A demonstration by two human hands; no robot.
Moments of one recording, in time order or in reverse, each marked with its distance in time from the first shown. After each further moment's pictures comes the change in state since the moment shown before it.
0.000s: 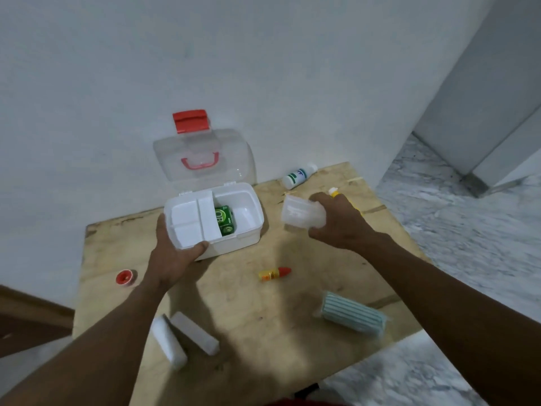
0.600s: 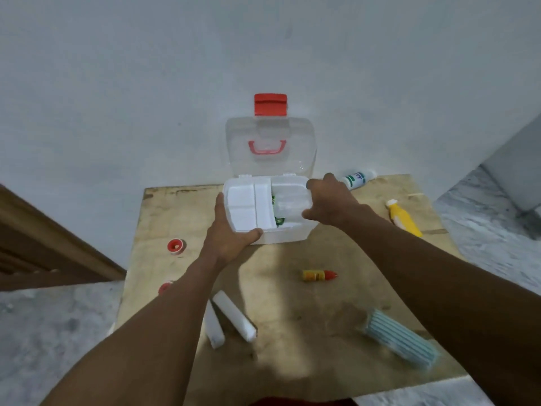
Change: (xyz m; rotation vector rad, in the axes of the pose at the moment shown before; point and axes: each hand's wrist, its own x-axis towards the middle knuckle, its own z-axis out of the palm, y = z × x) left_hand 0.013 -0.017 0.001 -0.066 -0.004 0.023; right_hand 0.077 -0.118 0.040 -0.289 -0.146 -0.179
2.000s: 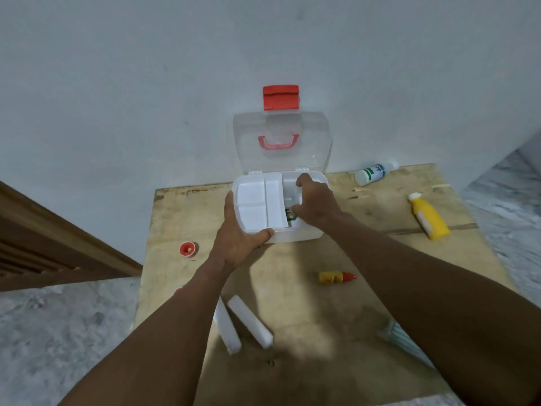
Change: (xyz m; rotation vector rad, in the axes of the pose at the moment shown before) left_hand 0.009 -0.001 -0.005 -0.019 -0.038 0.062; right_hand 0.035 -0.031 0.048 0.354 0.082 0.043
